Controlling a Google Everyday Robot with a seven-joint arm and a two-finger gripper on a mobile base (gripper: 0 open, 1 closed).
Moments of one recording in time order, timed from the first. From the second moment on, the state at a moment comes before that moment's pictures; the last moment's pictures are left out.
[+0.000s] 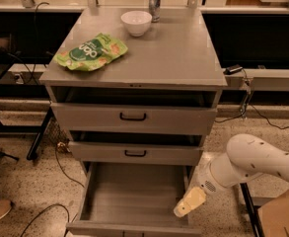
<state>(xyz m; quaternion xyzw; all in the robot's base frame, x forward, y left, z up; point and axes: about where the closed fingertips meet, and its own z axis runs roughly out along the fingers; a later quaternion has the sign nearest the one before) 0.423 -0.146 0.557 -0.42 0.87 0.23 0.12</state>
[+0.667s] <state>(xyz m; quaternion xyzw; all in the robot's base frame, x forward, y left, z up) 0.408 -0.154 0.489 -0.39 0.89 0.22 0.09</state>
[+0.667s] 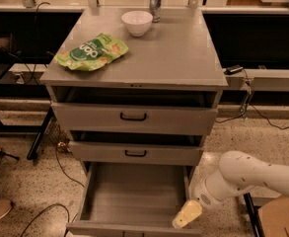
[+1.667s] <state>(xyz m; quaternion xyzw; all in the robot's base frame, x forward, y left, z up) 0.345 -0.185 0.304 -0.27 0.93 0.24 0.02</state>
